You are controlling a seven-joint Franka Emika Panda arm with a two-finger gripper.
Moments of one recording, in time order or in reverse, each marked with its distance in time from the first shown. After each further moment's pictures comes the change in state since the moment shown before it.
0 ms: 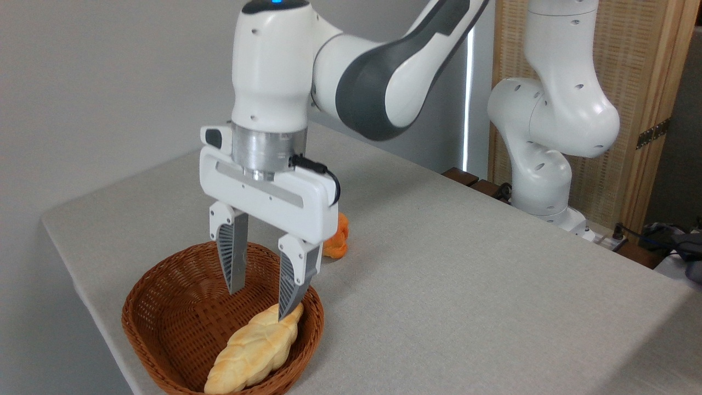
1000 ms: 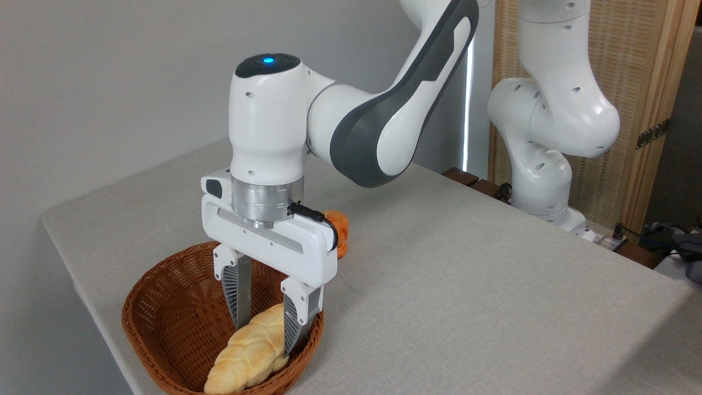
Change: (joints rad) arm 0.000 0.104 0.007 0.000 0.000 0.061 0.000
